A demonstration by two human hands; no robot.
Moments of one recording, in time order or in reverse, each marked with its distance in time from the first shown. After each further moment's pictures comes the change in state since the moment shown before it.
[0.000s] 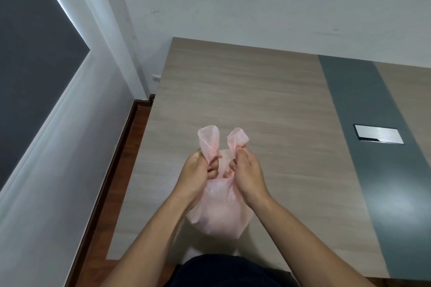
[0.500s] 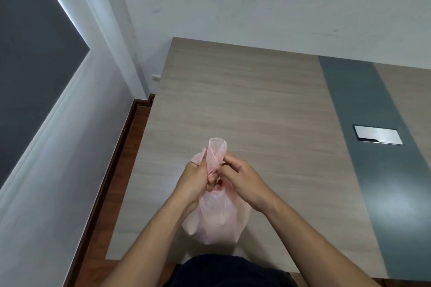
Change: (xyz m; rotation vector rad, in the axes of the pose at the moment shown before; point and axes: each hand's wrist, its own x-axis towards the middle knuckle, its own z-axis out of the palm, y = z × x) left_hand 0.006 -0.014 0.000 0.044 0.009 -0.090; right_hand -0.009 -0.008 -0.016 -0.077 -0.498 -0.085
